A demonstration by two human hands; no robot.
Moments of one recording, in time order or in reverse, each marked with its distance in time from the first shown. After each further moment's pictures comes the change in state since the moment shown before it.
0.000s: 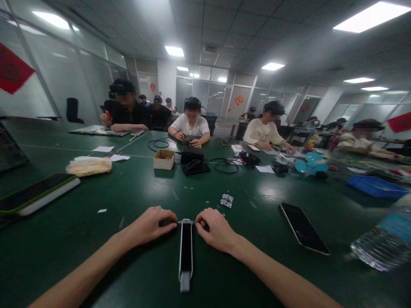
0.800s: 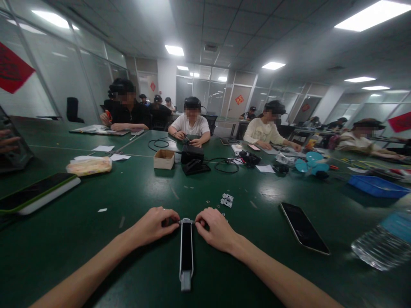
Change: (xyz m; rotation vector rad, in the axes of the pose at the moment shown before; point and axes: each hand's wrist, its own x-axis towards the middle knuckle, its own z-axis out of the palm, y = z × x) left_hand 0.003 0.002 0.006 -0.049 -0.001 -0.041; right_hand -0.001 0.001 0.000 -0.001 -0.002 -0.010
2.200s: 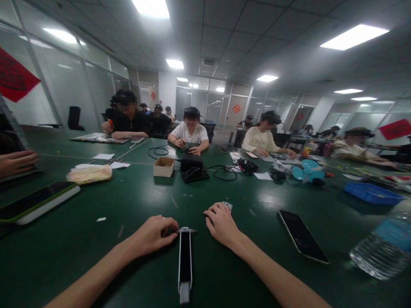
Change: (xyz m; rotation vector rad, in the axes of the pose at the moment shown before) left_hand -0.003 0.007 -0.005 0.039 -0.034 -0.035; right_hand 0.010 0.030 -0.005 -0.311 0.084 0.090
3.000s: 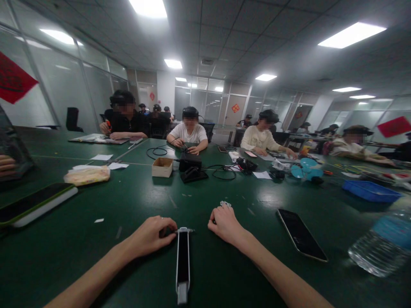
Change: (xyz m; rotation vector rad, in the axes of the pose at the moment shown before) left_hand 0.001 0.002 -0.001 -0.005 -0.010 -0.008; right_hand 0.000 0.006 -0.013 -0.040 -0.151 0.163
